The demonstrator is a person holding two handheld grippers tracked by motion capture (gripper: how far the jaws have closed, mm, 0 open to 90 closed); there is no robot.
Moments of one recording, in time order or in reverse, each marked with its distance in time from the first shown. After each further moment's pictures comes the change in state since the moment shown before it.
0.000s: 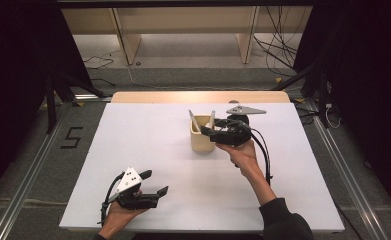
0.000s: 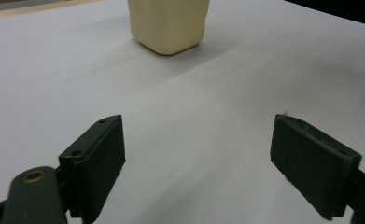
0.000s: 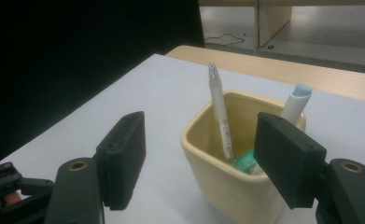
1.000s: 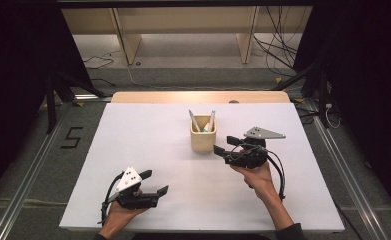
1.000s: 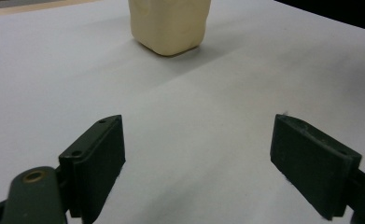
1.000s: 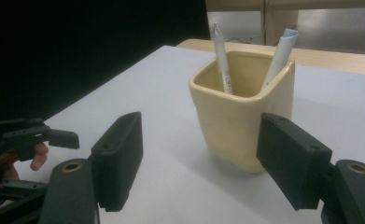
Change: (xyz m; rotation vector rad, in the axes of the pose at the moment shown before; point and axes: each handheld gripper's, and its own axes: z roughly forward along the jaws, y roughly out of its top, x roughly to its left) left arm 0.001 0.000 0.001 -0.001 -0.003 -0.015; right arm -0.001 -0.051 -0.045 -0.037 0.034 -0.006
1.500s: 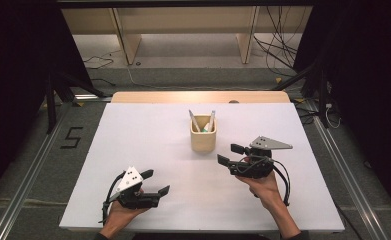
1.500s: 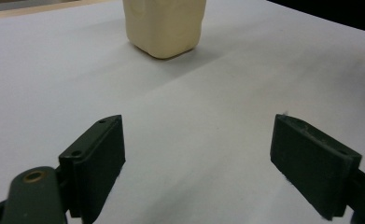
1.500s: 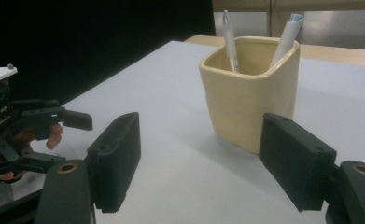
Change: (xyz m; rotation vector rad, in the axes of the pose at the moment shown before) left arm -0.003 0.002 0.001 -0.003 -0.012 0.008; right arm 0.005 -0.018 -0.019 -0.007 0.024 -0.021
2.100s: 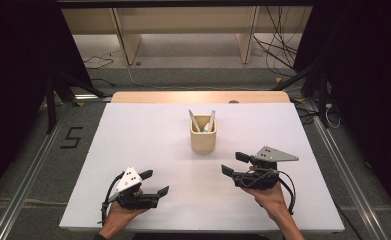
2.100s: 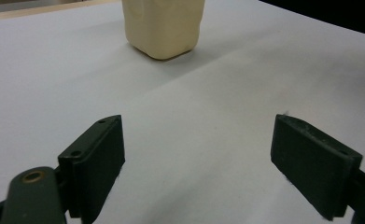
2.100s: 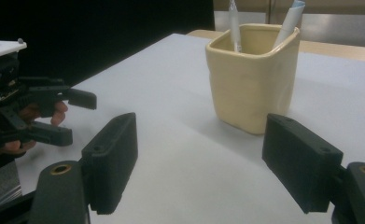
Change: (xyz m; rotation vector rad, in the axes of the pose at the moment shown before) left arm 0.001 0.000 -0.003 -0.010 -0.003 -0.004; right arm 0.010 -0.018 -0.019 0.005 -0.012 -0.040
